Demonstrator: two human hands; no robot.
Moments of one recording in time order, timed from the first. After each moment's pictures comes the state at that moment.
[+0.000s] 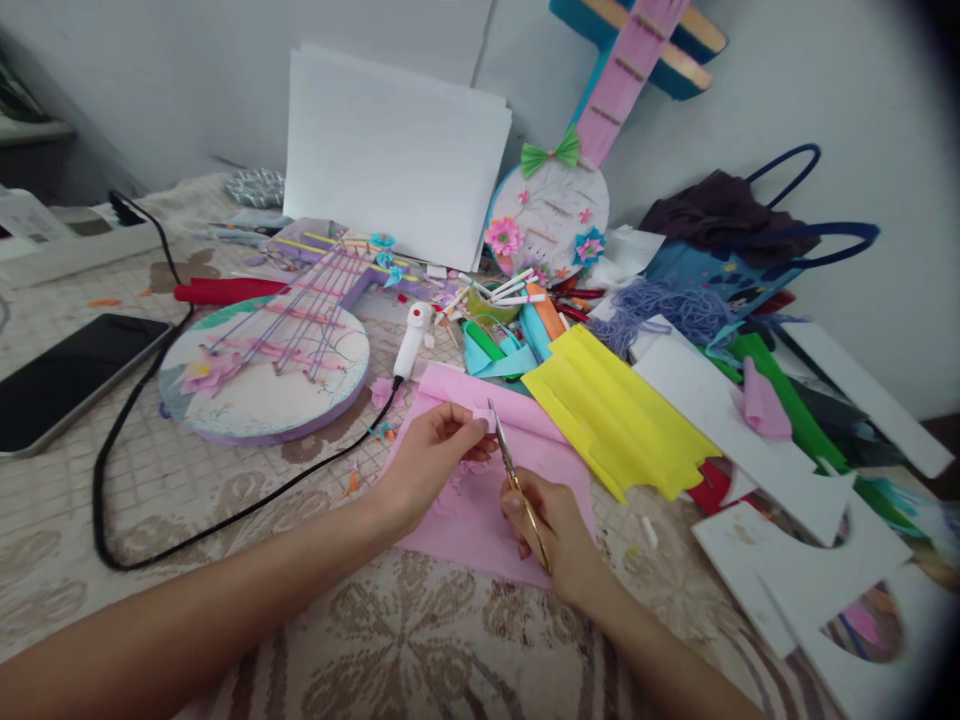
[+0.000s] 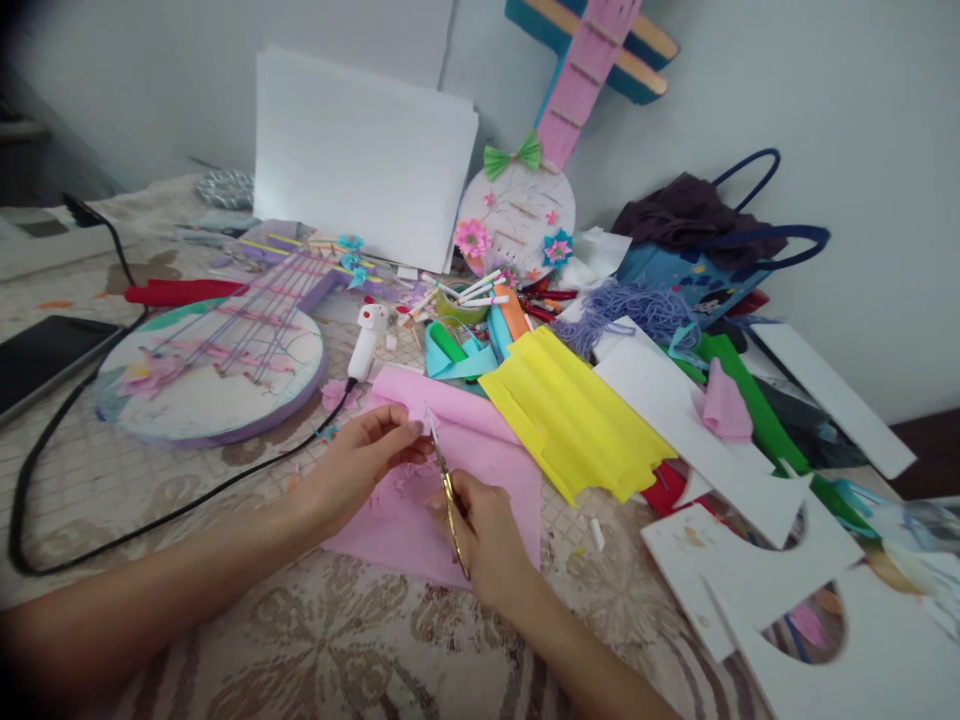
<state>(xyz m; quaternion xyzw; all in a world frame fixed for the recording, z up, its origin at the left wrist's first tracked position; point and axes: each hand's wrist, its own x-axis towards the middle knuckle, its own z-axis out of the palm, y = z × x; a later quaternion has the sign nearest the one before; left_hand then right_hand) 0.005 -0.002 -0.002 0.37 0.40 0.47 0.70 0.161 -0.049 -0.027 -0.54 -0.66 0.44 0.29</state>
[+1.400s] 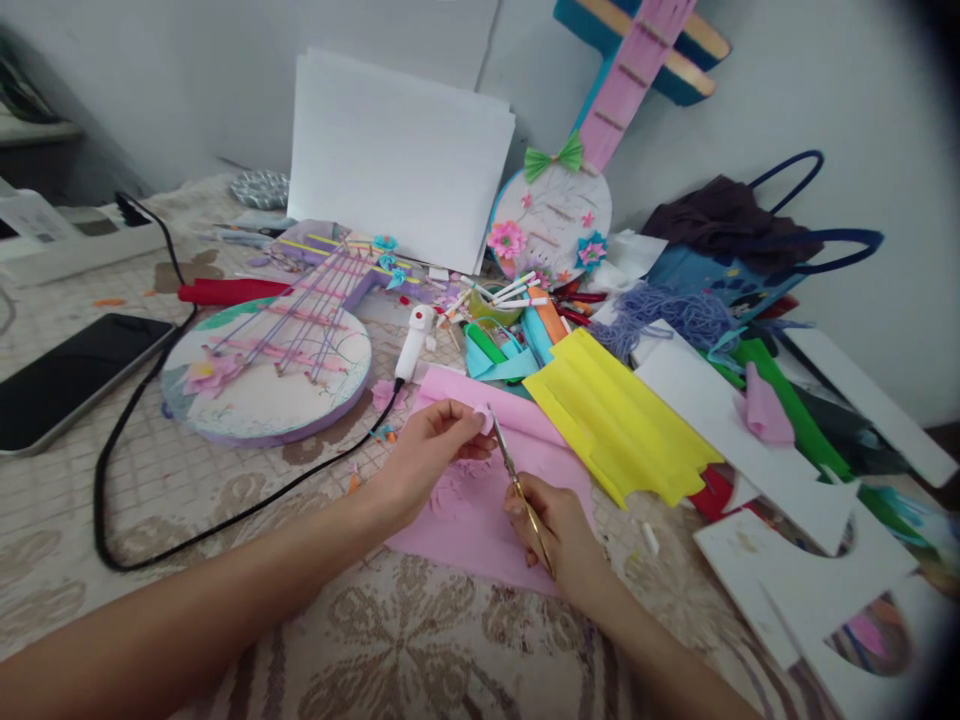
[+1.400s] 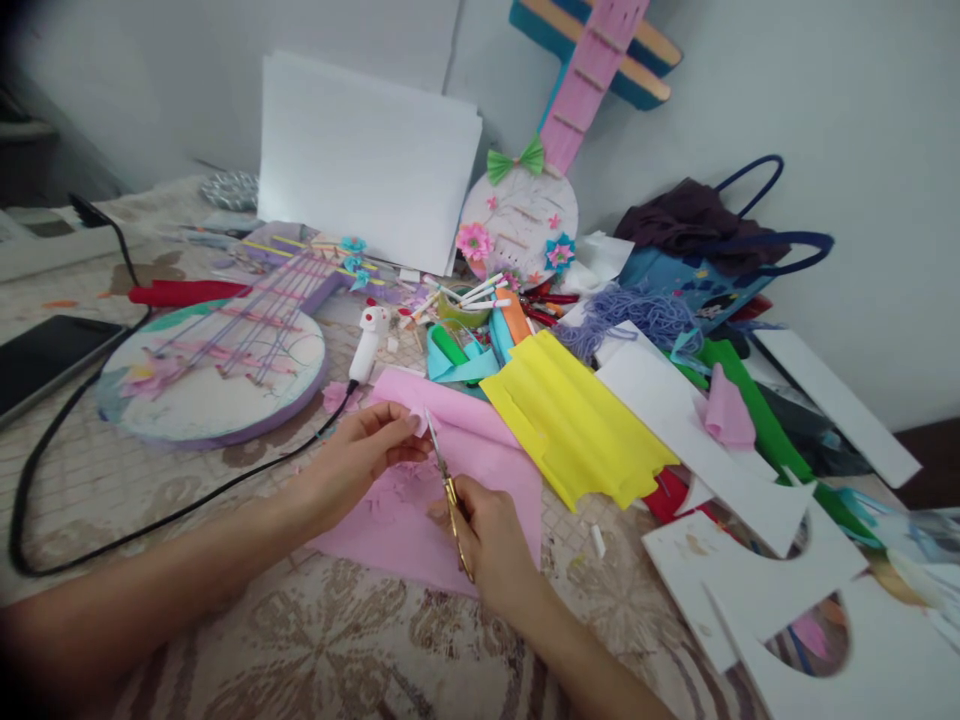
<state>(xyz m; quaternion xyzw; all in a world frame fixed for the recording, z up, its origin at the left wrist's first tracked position) 0.001 0.004 -0.003 0.36 0.38 0.48 0.71 0.163 -0.048 -0.022 -0.56 -0.64 0.46 0.26</state>
